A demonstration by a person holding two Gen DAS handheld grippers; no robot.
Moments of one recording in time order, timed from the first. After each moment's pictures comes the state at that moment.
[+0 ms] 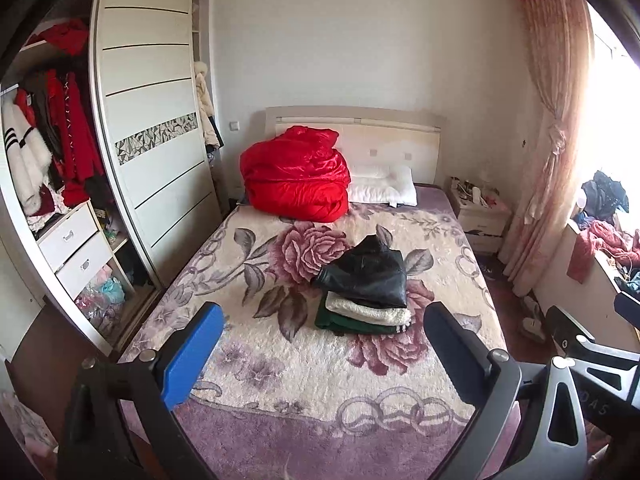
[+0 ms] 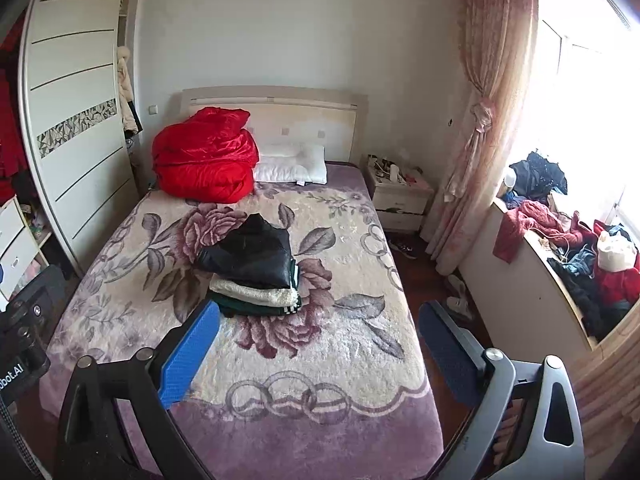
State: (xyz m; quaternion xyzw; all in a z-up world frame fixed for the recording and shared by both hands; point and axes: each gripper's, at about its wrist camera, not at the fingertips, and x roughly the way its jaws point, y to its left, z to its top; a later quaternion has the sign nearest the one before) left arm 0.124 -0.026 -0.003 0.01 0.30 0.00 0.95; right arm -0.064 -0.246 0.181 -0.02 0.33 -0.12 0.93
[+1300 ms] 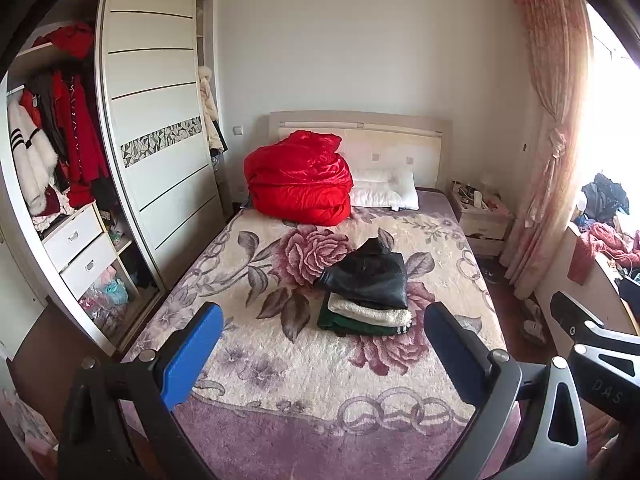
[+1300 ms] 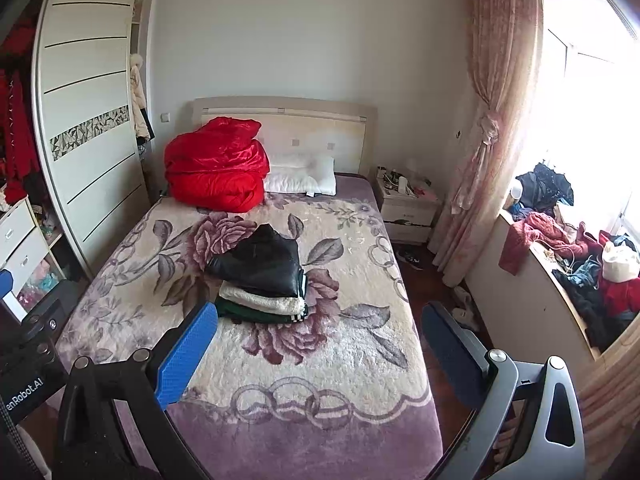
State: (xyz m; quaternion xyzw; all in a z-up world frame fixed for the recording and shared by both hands) left arm 0.111 -0.027 0.005 0.01 0.29 0.00 0.96; right arm -0.066 -0.245 0.197 -0.03 0.32 -0.11 0.94
